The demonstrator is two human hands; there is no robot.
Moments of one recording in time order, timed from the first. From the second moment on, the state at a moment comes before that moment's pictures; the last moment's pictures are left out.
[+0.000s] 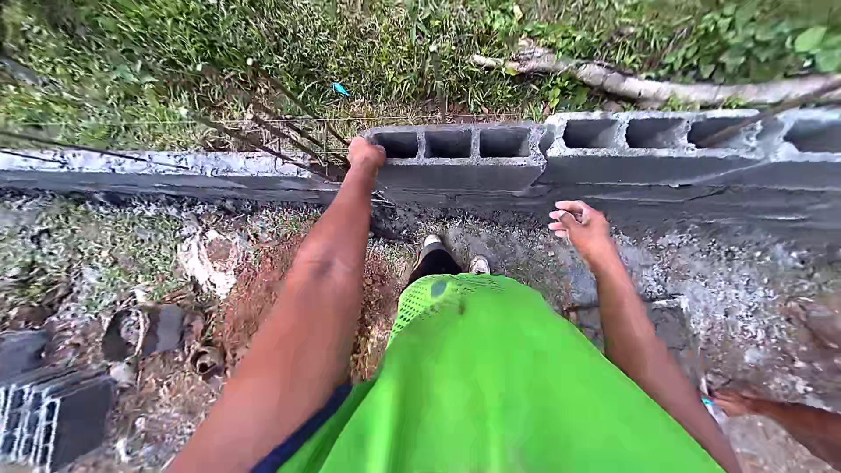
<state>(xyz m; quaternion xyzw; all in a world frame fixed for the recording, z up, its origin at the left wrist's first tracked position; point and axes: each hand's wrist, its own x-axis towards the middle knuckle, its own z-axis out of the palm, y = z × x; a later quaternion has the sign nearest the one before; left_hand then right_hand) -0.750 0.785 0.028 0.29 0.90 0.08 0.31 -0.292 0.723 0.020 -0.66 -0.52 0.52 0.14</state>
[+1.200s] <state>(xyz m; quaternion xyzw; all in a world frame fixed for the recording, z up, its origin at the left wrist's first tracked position) -0.761 0.768 0.054 0.20 0.80 0.31 0.48 -0.404 0.794 0.066 -0.74 -0.44 0.50 0.08</state>
